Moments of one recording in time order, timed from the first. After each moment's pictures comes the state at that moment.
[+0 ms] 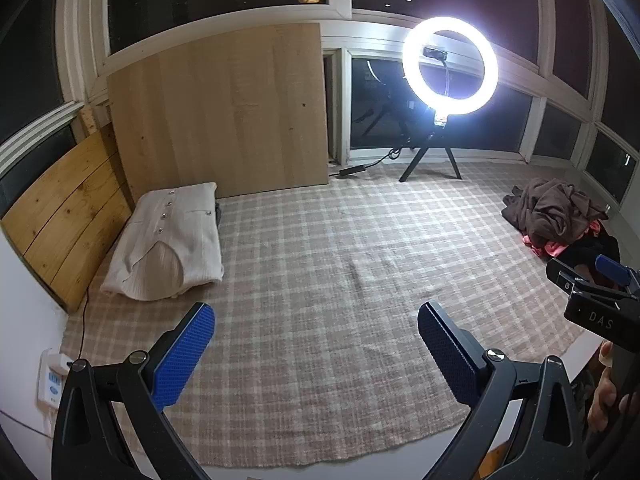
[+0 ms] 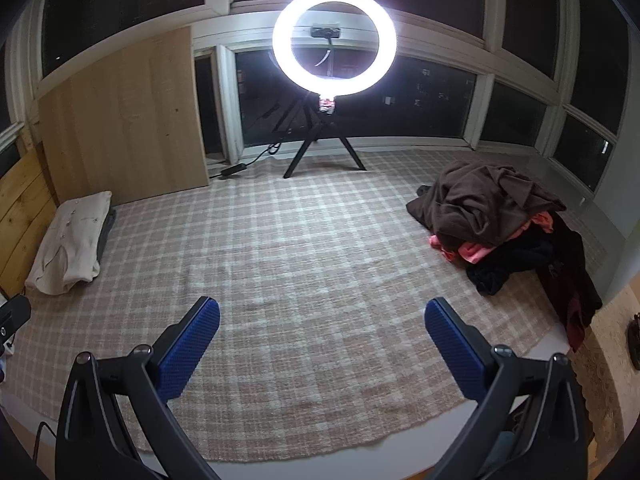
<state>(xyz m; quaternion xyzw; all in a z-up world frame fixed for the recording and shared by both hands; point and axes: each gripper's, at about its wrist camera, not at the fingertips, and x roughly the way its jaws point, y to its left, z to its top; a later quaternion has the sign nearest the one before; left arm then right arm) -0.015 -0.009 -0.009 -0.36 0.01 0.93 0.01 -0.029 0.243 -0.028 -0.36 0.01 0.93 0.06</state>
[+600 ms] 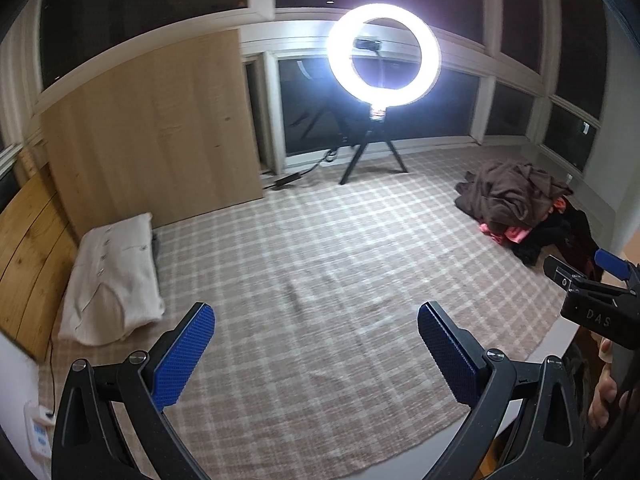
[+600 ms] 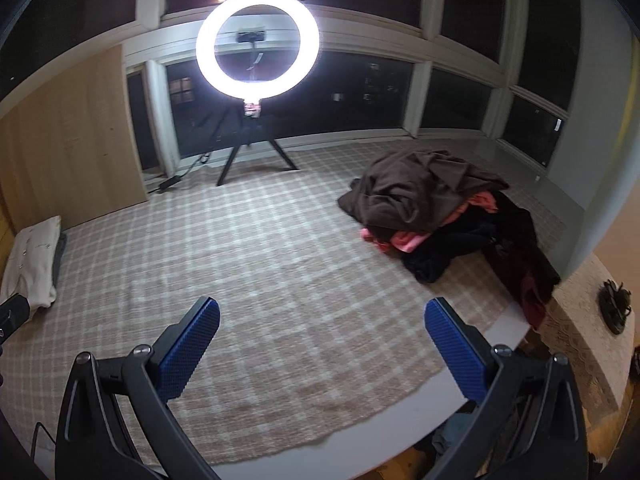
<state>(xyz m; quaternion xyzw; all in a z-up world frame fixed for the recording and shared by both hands) -0.052 0.054 -0.006 -0.36 0.05 0.92 0.11 -0.019 0.300 -0.023 -0.36 0.02 0.92 0.16</state>
